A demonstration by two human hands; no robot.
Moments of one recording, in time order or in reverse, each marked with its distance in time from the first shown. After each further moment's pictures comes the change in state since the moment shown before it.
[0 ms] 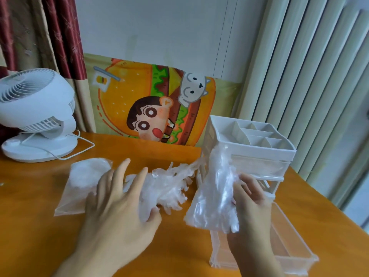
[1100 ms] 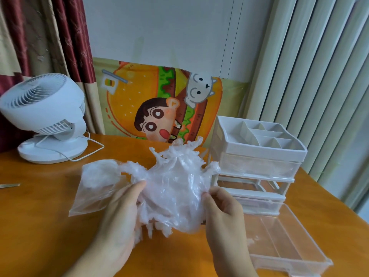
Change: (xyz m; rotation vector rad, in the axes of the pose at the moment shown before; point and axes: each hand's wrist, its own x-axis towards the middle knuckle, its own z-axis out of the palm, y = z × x) left_hand 0.023 -0.006 0.028 -1.550 0.076 -0.543; right_hand -0.015 0.038 0.028 -0.448 -0.260 0.070
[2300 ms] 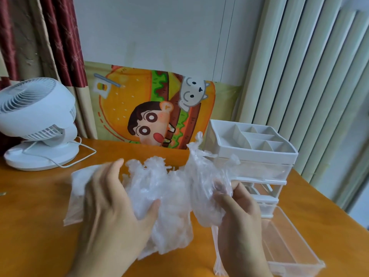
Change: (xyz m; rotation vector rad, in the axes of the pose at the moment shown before) left_hand -0.029 0.015 0.001 1.133 0.245 0.780; right_hand 0.013 -0.013 -0.021 0.454 0.076 -0.111
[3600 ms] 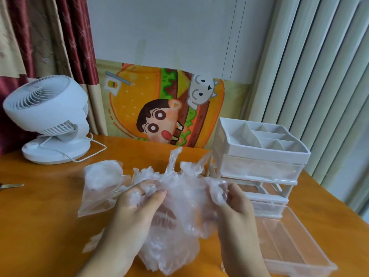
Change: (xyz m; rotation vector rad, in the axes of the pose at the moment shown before) left_hand 0.006 -0.021 0.029 -0.979 -0.504 -0.466; right_hand -0.011 0.005 0.011 -0.301 -0.094 0.041
